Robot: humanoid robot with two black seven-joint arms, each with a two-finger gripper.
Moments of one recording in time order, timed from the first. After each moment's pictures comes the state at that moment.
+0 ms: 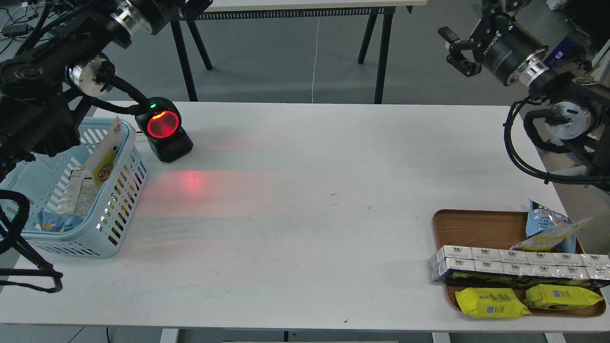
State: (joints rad) left arm -1.23 0.35 -0.29 -0.54 0.21 -0.49 -0.49; right arm 1.17 -0.50 0.03 0.66 0.10 0.49 0.49
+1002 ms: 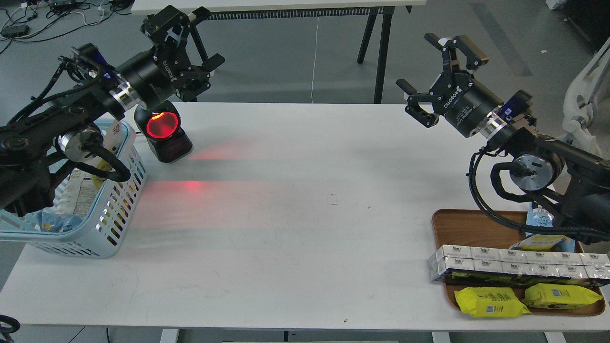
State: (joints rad) left arm -1.01 0.53 -0.31 -0.83 0.31 -0.49 -0.49; right arm 0.93 -0.49 0.28 0.88 0.00 0.49 0.49
